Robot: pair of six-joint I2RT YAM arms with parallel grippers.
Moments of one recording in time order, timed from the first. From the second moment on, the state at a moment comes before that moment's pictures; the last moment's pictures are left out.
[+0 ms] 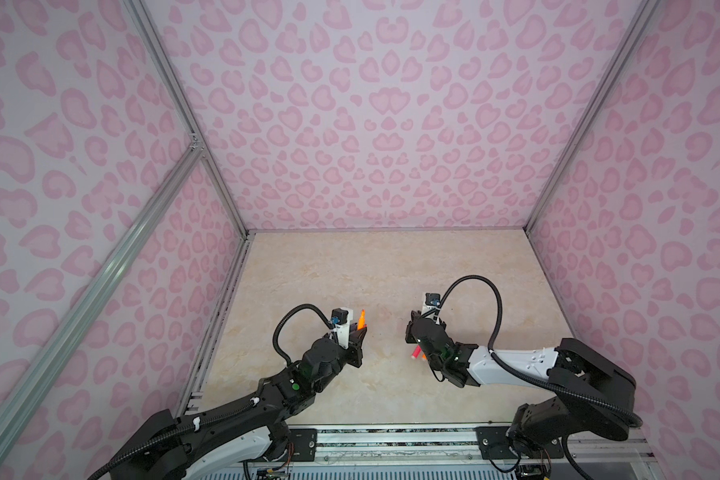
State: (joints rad) left arm -0.88 0.94 0.28 0.35 -0.27 -0.37; right arm 0.94 1.47 0.54 0.43 0.66 0.60
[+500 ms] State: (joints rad) left arm -0.88 0.94 0.28 0.35 -0.21 -0.37; right arm 0.95 1.39 0.36 1.03 0.31 0.35
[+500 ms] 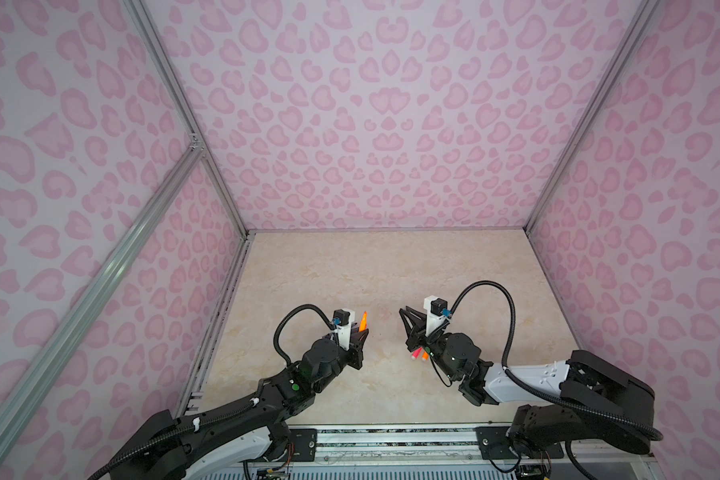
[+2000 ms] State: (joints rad) left arm -0.90 0.85 0.26 0.39 0.04 -0.39; right arm 1.01 1.40 0.50 1.01 0.12 0.56
